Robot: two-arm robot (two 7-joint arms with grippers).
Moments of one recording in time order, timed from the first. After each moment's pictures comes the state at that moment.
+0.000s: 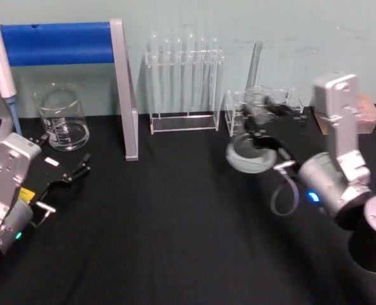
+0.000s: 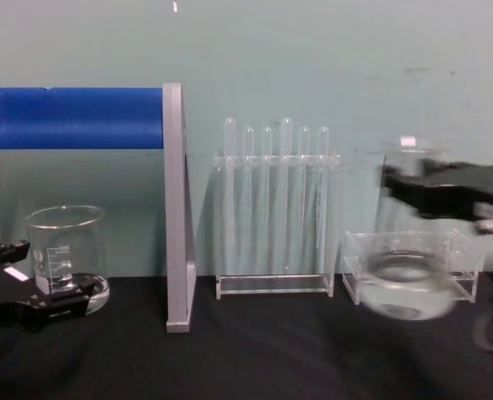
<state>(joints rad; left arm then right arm) -0.20 0.60 0.45 -1.41 -0.25 -0.12 0.03 0.16 0.27 -0.30 -1.67 0.22 0.13 0.09</state>
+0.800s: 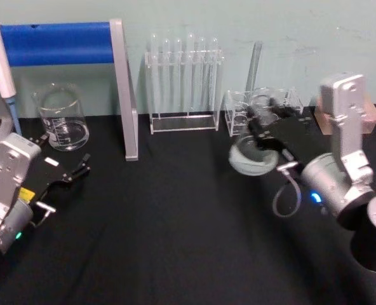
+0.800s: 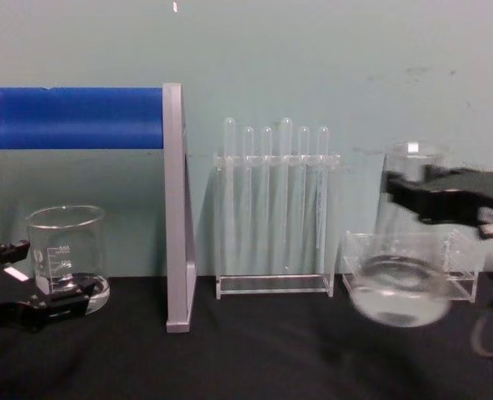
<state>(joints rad) -0.20 0.60 0.45 -1.41 -0.25 -0.12 0.03 0.15 0.24 -0.25 -1.67 0.19 0.15 0.16</state>
